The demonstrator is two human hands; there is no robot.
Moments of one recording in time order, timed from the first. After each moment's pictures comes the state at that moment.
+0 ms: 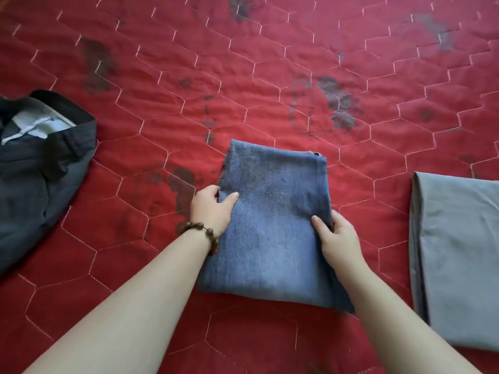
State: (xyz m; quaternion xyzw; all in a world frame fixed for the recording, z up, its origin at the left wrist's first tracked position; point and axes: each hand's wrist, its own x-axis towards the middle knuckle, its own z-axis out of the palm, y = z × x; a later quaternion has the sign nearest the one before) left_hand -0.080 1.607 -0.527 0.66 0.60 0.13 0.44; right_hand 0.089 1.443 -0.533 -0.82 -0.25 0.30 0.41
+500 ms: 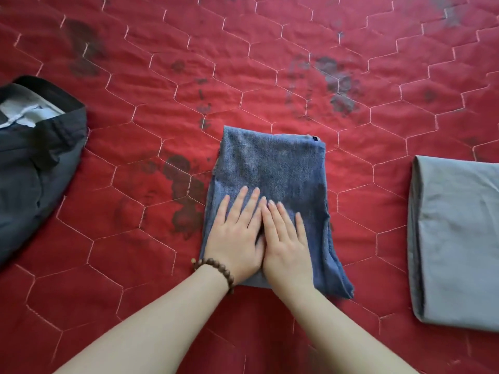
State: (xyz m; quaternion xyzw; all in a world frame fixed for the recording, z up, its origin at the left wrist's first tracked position) left_hand -0.093 1.529 -0.545 0.95 0.31 -0.04 0.09; right_hand -0.005 1.442 -0.546 -0.83 -0.54 0.07 0.13
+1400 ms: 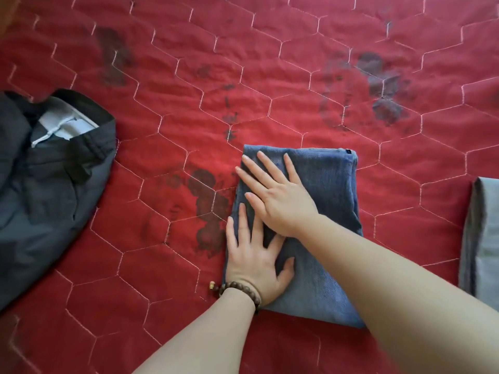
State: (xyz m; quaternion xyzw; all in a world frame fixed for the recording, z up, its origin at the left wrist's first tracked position) left_hand -0.093 1.534 -0.559 0.91 0.41 0.00 0.10; right_hand 0.051 1.583 -0.548 -0.68 -0.72 0.13 0.00
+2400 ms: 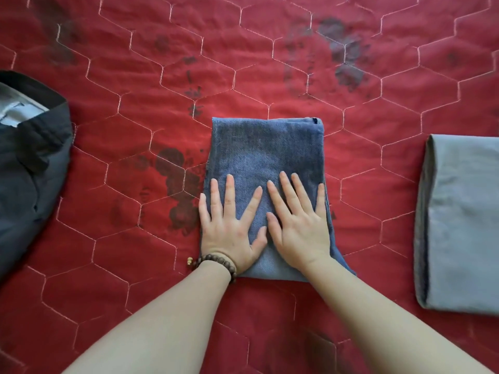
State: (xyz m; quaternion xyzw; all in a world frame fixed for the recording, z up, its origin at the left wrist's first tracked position) left_hand -0.096 1.533 -0.571 0.92 0.38 0.03 0.05; right_hand 0.044 1.449 -0.559 -0.82 -0.56 0.07 0.05
